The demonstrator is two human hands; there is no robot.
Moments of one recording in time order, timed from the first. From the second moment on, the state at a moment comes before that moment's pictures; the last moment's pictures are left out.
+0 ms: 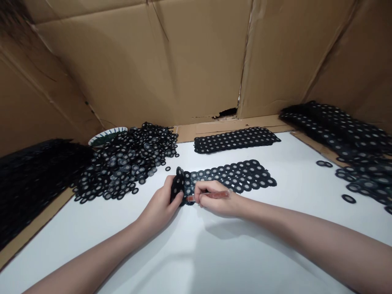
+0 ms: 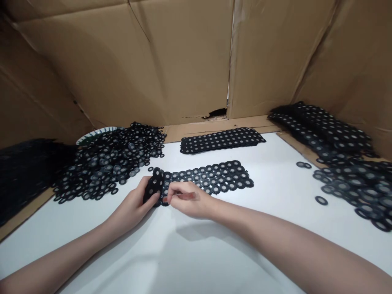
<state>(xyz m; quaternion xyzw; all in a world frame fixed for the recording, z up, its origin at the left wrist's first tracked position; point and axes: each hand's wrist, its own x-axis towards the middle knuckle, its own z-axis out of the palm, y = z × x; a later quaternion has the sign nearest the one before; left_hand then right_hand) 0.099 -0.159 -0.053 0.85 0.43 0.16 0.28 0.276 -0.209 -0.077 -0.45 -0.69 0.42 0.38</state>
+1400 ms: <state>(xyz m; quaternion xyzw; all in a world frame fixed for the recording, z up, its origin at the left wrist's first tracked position) 0.098 -0.159 -0.055 0.86 0.41 0.15 0.27 0.276 -0.212 -0.074 -0.45 -0.73 0.36 0.36</state>
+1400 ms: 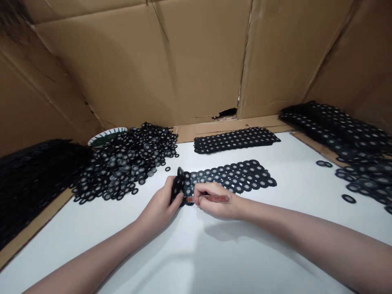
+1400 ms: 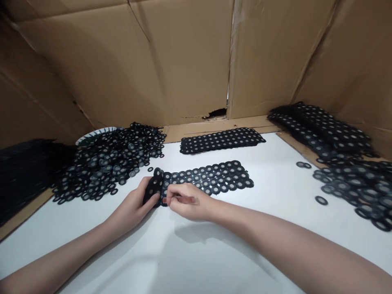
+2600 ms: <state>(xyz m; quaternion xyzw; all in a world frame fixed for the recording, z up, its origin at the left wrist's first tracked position) 0.098 -0.158 -0.055 0.86 0.41 0.14 0.26 0.276 -0.213 -0.069 -0.43 -0.76 0.33 0.35</state>
